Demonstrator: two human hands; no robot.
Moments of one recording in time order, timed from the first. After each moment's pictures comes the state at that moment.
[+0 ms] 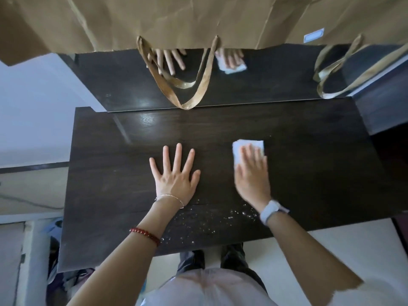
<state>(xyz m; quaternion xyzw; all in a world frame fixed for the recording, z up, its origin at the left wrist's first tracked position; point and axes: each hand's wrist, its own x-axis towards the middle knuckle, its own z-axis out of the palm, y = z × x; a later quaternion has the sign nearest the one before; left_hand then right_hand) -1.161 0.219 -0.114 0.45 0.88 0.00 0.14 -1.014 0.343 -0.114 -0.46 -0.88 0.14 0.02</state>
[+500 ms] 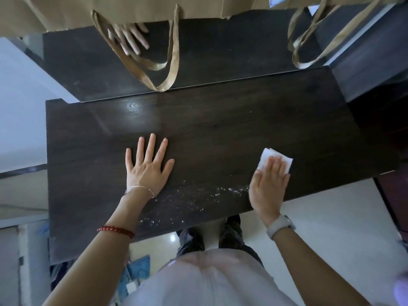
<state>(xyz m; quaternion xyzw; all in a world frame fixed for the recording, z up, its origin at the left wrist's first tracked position) -1.177 0.192 -0.108 0.46 0.87 0.02 0.17 -0.931 0.296 -0.113 -0.64 -0.75 0.13 0.02</state>
